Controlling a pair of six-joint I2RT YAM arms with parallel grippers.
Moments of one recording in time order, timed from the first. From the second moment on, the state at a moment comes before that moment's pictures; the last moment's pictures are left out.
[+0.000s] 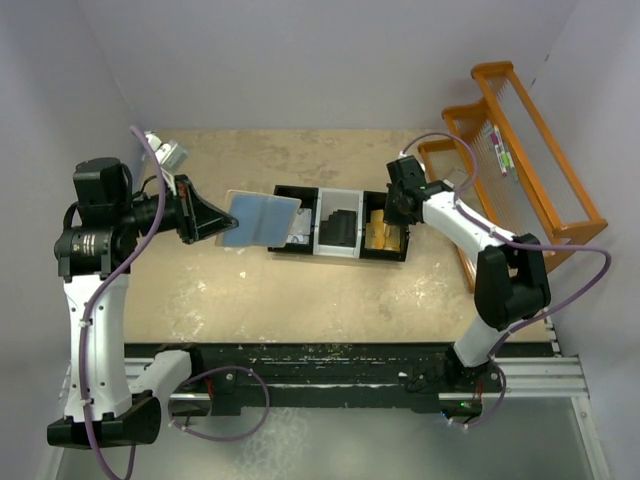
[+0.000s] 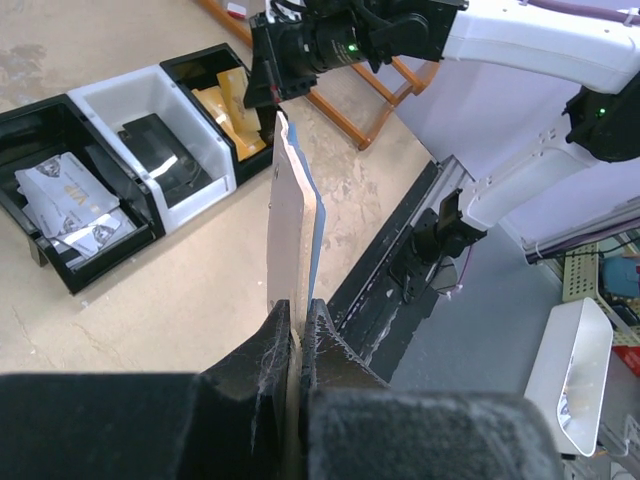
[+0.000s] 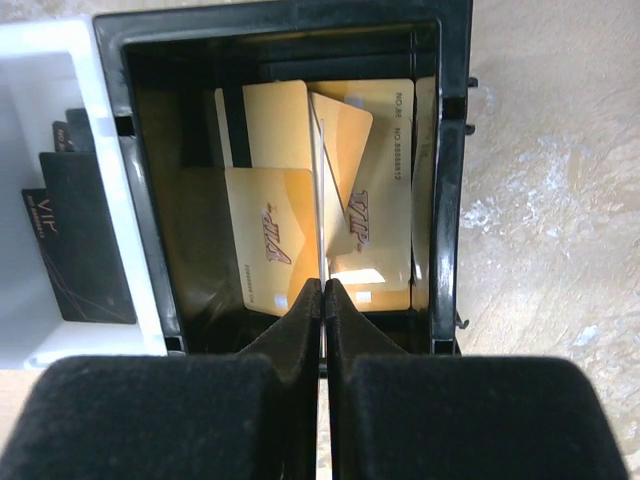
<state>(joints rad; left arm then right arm) 0.08 1.00 1.42 -0.95 1.10 -0.06 0.36 1.69 1.24 -0.58 0.19 0.48</state>
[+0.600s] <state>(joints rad) 0.08 1.00 1.50 -0.97 1.20 -0.08 0.36 1.51 1.29 -0.61 0.21 0.49</state>
